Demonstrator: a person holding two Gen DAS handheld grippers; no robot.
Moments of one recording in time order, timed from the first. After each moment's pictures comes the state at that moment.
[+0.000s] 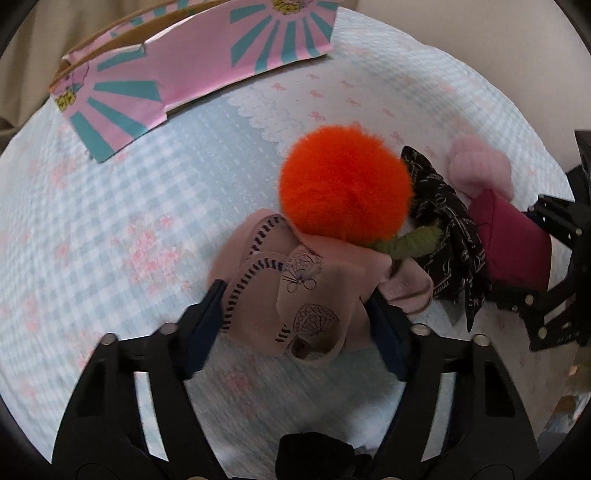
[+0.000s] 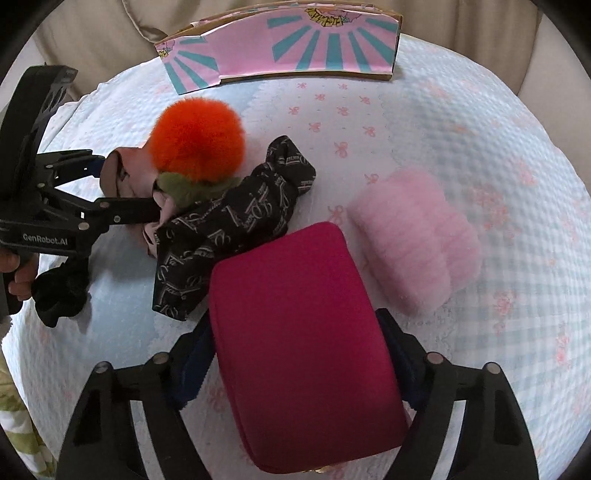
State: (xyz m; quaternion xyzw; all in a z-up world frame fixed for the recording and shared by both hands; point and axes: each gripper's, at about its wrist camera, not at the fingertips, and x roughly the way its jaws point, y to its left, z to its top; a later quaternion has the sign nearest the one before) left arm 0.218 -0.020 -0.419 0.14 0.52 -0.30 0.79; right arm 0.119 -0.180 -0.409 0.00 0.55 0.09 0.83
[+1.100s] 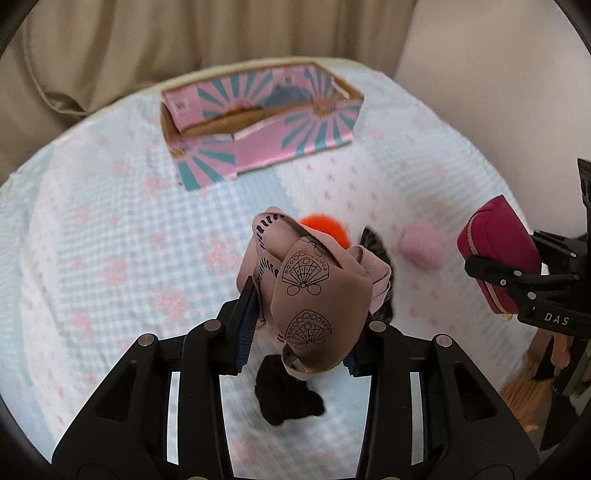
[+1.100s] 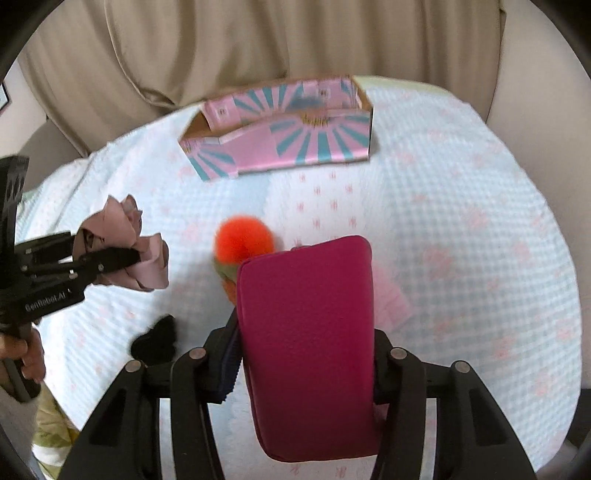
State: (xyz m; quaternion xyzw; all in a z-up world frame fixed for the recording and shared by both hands) left arm 0.169 0.015 -0.275 0.07 0.50 -0.22 0.84; right arm 0.110 -0.187 -0.273 0.06 0.50 0.07 0.86
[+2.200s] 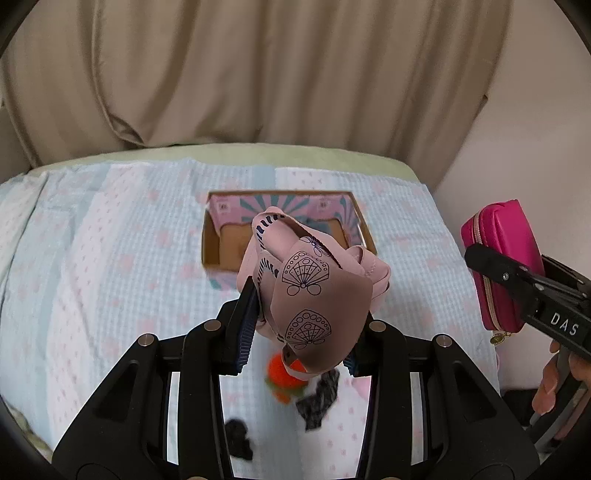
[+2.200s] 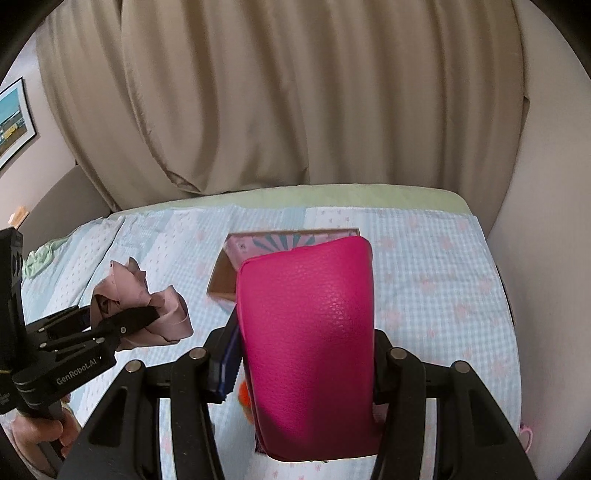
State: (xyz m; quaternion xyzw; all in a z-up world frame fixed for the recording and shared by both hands) left arm 0.250 -0.031 -0.099 -0.04 0.44 -0.09 0.89; right arm 0.235 -0.227 -0.089 0.06 0.41 0.11 0.90
